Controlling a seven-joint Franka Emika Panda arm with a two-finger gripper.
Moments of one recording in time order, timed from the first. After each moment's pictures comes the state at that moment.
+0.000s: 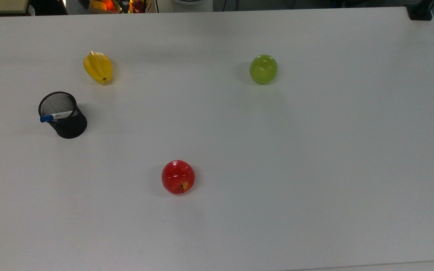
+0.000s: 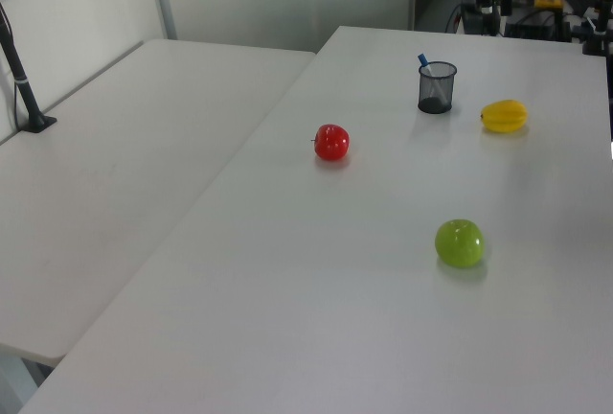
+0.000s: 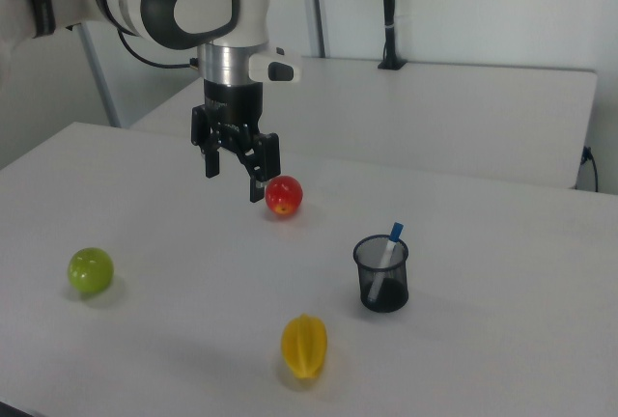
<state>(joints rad) -0.14 0.10 -0.09 -1.54 0.08 1.48 -0.09</state>
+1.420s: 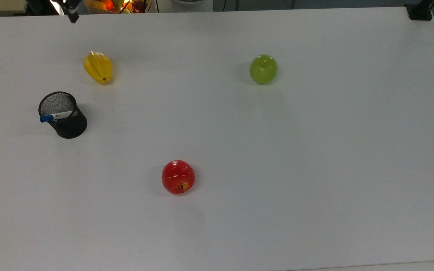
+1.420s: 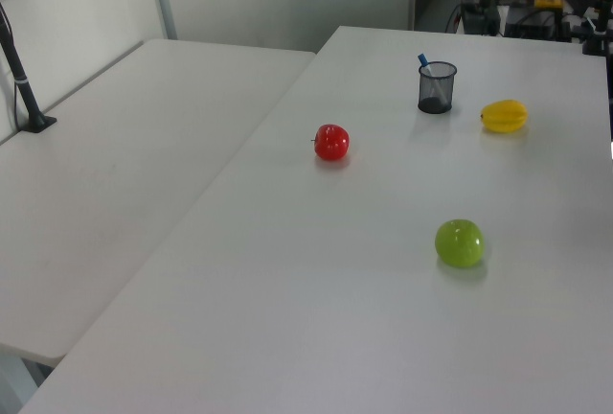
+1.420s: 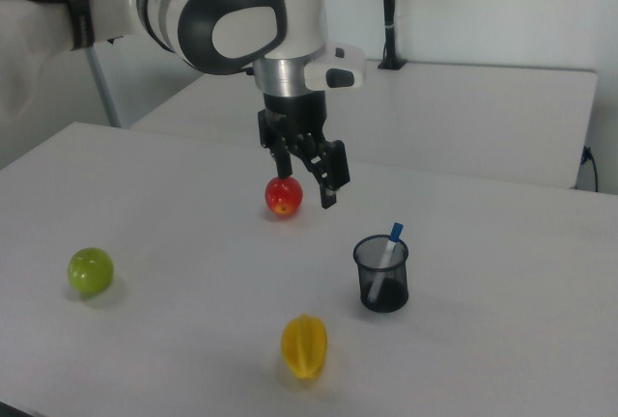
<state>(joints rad) -0.28 0.13 -0.11 -1.54 0.08 1.70 -0.10</state>
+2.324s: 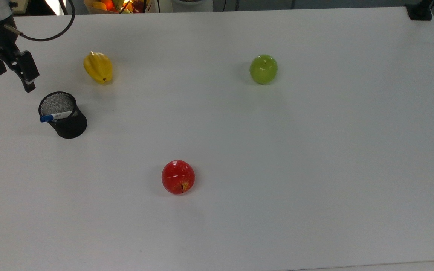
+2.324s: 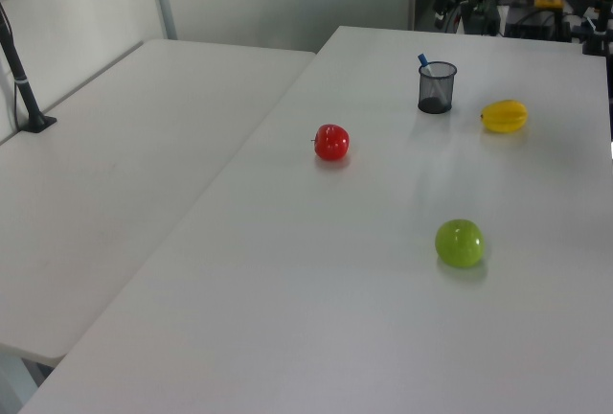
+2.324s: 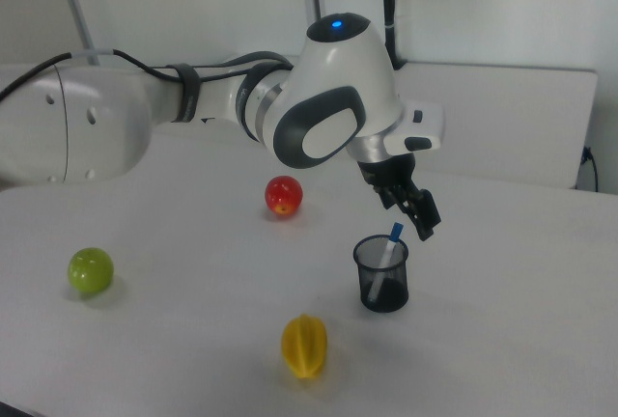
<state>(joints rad) -0.34 0.37 -0.11 -1.54 0.08 2.21 0.02</state>
